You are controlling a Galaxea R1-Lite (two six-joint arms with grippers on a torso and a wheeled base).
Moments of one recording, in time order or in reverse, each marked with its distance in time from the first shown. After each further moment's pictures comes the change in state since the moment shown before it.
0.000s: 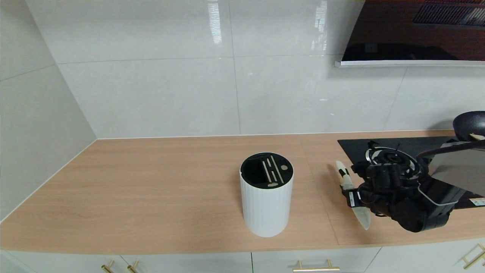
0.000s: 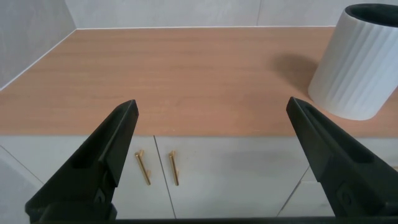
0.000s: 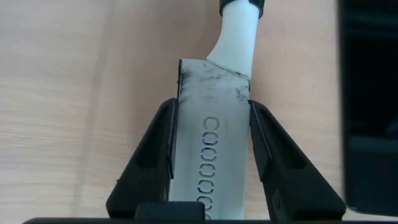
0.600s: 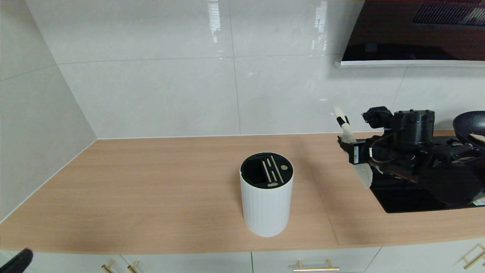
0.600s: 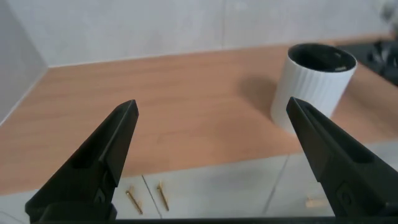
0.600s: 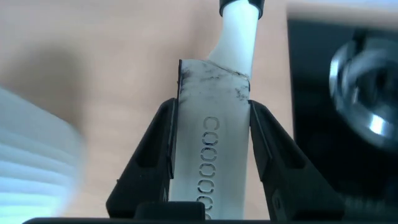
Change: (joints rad) left arm -0.009 0.505 -0.465 0.070 -0.177 0.064; right arm 0.135 -0.426 -0.100 0.217 -0.026 0.005
